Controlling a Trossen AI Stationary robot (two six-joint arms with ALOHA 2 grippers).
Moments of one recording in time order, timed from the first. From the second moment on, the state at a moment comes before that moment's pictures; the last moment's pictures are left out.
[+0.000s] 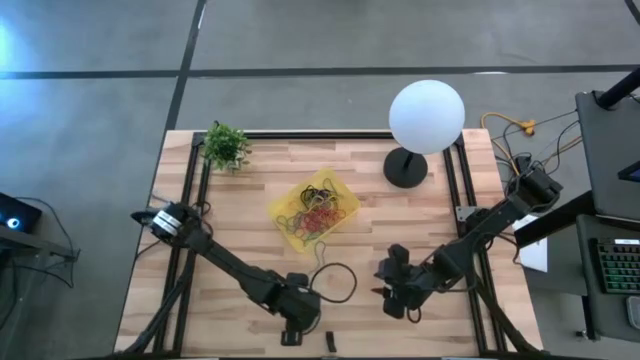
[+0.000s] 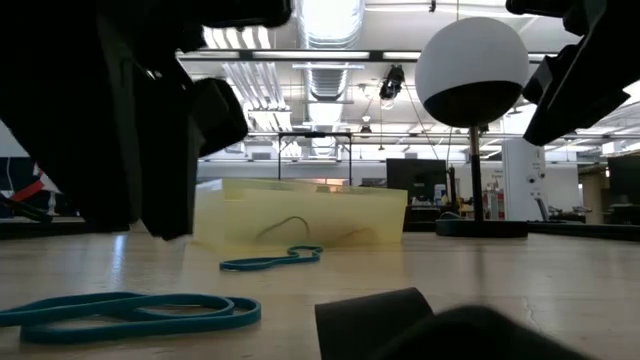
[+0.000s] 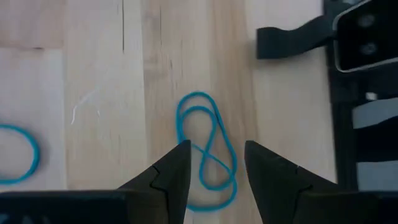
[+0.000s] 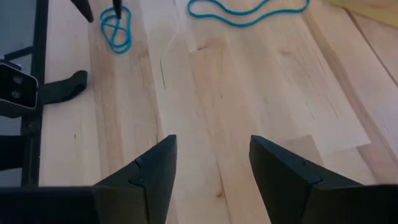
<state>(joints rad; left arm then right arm) -0.57 1.95 1.35 -0.42 0.00 -0.57 0.67 1.52 0.86 -0.30 0.41 0.87</state>
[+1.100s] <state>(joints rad) -0.59 2.07 1.39 -0.49 -0.03 -0.56 0.71 1.52 0.85 -0.30 0.41 0.86</state>
